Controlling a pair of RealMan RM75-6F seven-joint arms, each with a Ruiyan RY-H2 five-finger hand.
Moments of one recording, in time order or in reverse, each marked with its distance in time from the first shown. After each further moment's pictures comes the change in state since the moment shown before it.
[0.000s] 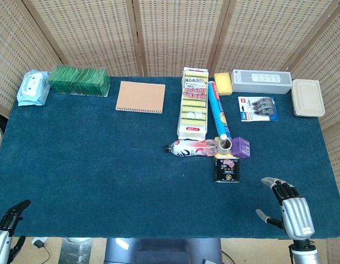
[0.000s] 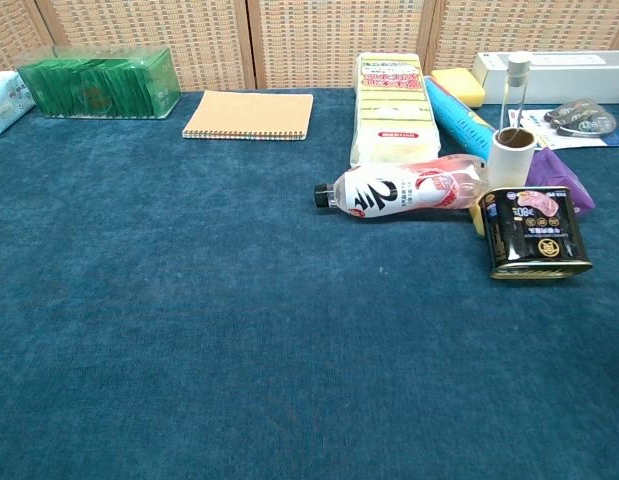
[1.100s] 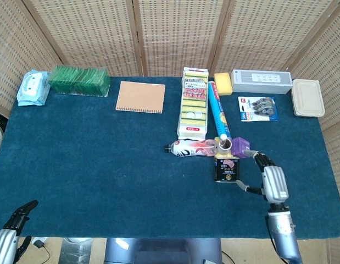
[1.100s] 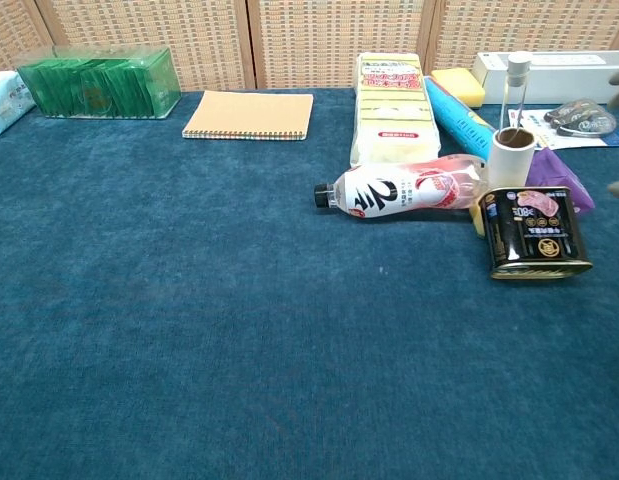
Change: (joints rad) left arm -0.012 -0.004 0.012 -0.017 0.015 -0.032 0.023; right arm 0.201 -0.150 0.235 0.041 0.237 -0.248 0.096
